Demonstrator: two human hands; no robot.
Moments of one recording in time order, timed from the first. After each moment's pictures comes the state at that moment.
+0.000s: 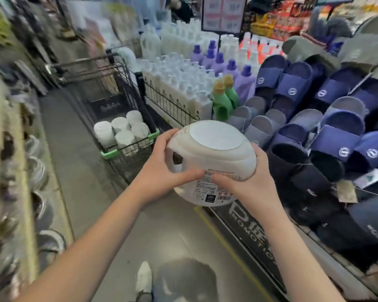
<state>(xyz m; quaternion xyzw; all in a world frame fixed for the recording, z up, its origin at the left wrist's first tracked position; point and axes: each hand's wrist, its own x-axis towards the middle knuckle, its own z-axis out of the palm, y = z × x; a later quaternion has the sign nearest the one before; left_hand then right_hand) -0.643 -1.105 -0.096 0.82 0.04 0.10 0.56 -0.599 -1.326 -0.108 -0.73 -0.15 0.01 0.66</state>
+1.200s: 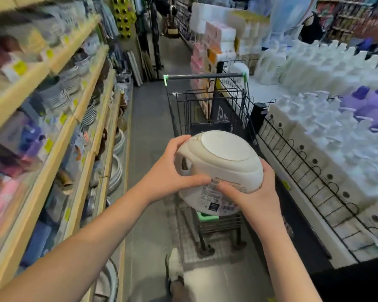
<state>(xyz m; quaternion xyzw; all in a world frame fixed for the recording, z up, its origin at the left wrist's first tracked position) -0.518 -0.560 -0.129 0.81 0.18 0.17 0.53 -0.404 -0.764 -0.140 -0.70 -0.26 0.14 0.65</state>
